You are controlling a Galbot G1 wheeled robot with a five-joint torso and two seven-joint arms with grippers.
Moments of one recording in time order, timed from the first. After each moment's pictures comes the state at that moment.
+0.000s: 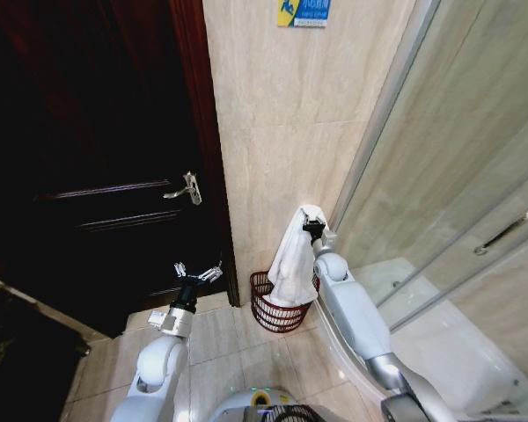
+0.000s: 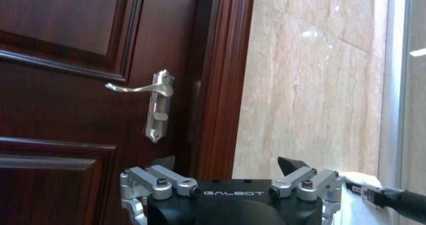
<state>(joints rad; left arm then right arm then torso) 1.46 -1.40 -0.51 -2.03 -0.29 -0.18 0.17 -0.76 1.32 0.31 1.40 0.28 -0.03 0.12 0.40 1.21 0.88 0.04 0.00</state>
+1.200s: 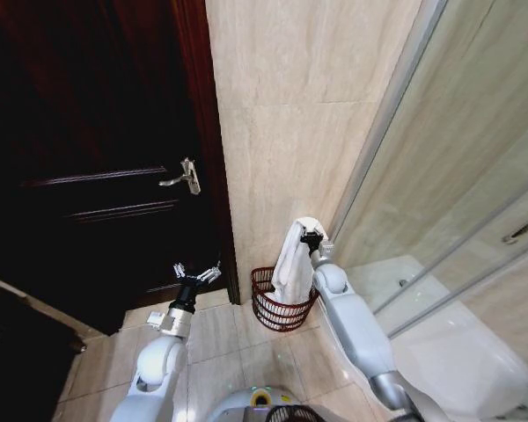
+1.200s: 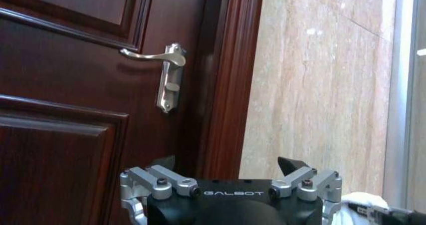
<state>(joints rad) 1.45 -1.39 -0.52 -2.00 -0.32 -0.20 0.18 -0.83 1.35 0.30 1.44 0.26 -0.08 0.14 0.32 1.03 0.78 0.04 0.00</state>
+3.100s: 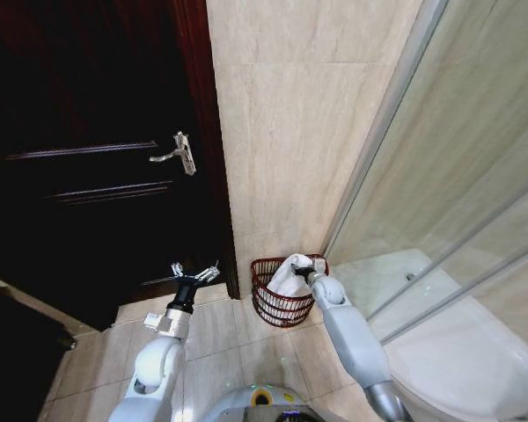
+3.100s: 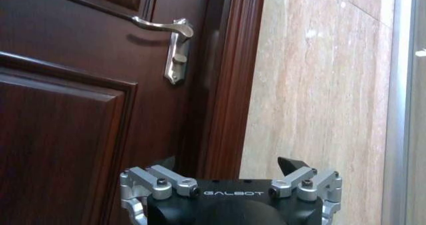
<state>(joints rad) 1.47 -1.39 -0.52 -2.03 -0.33 -0.21 0.18 -0.89 1.38 0.36 1.42 0.51 -0.60 0.13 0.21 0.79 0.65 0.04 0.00</state>
